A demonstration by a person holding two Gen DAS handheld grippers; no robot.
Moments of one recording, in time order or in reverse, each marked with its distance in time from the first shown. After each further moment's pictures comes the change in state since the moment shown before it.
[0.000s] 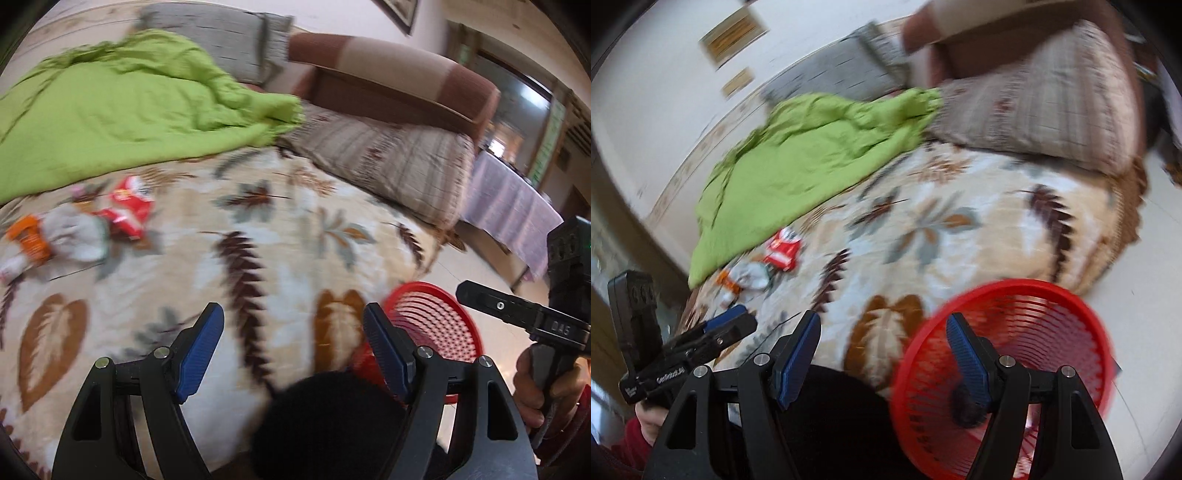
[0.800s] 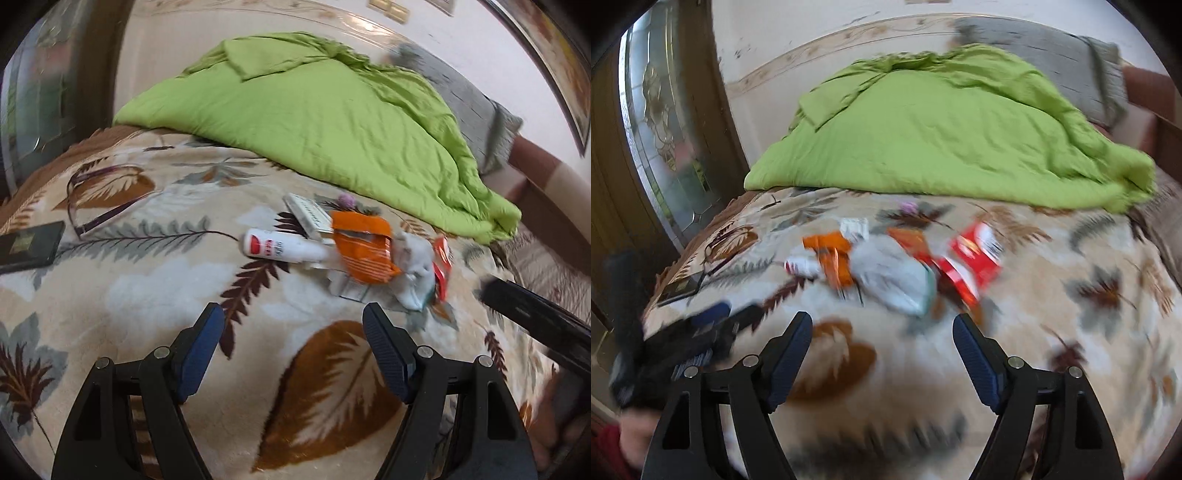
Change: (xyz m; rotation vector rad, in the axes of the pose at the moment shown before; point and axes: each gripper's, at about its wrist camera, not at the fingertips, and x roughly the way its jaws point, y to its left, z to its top) left arm -0.071 0.264 -0.035 -0.501 -0.197 0.503; right arm 0.229 0.282 0.022 -0.545 0.115 0.164
